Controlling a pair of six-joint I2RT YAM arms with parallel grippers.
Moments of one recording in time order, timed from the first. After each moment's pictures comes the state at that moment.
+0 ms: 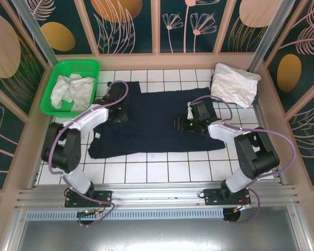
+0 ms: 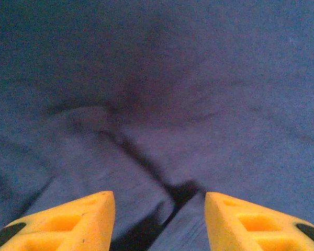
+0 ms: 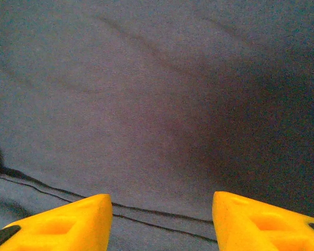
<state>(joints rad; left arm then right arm) -0.37 1.76 1.18 -0.59 -0.09 -0.51 0.44 1.58 0.81 -0.09 -0.21 0.41</state>
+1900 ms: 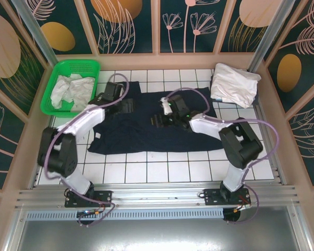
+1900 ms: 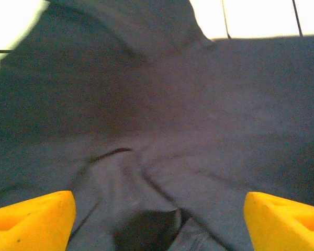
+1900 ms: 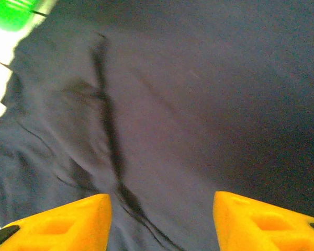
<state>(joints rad) -0.33 1.60 1.15 -0.40 -0.10 -0.38 0.66 1.80 1.10 -0.03 -0.29 0.28</state>
